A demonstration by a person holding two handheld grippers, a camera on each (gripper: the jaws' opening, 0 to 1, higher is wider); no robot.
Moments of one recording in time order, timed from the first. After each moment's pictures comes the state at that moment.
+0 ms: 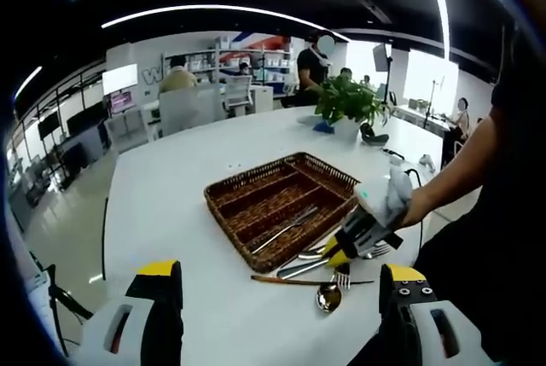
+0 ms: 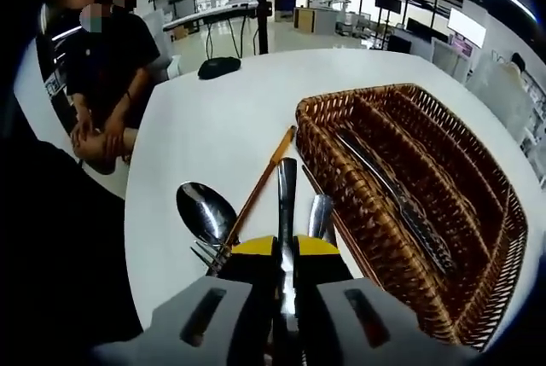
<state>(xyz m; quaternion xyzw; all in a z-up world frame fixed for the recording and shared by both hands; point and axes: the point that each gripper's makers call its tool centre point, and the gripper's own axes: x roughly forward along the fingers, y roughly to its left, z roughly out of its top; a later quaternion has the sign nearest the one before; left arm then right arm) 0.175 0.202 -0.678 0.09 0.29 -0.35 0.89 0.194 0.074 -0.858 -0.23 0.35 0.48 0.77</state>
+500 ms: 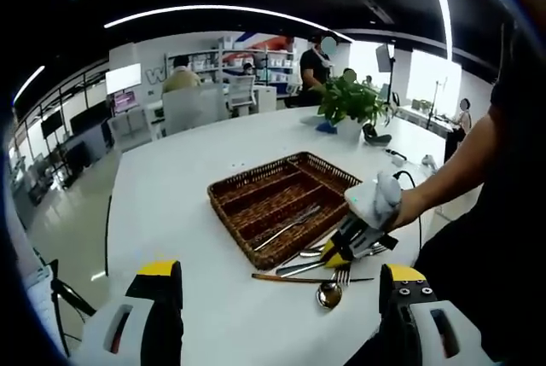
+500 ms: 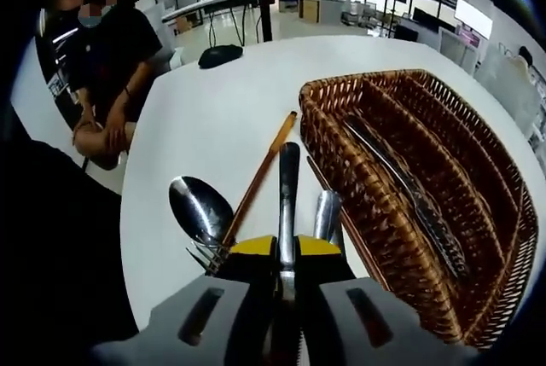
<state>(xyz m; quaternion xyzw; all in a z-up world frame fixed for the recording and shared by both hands) 0.168 0.212 -0.678 0.09 0.29 -0.33 0.89 0.197 0.085 -0.873 -0.23 0.37 0.49 0.75</state>
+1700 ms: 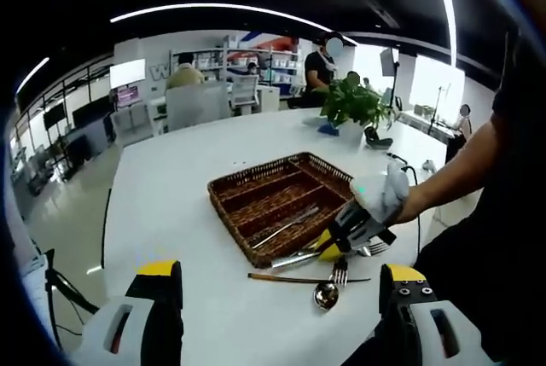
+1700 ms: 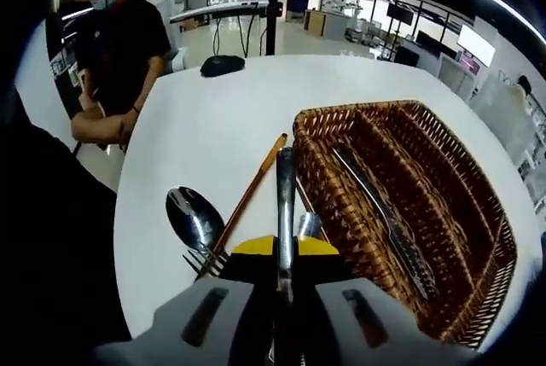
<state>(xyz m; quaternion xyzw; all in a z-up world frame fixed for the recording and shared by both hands) 0.170 0.209 -0.683 0.07 0.29 -0.33 0.89 0.206 0.080 -0.844 -0.26 0.32 0.49 0.77</state>
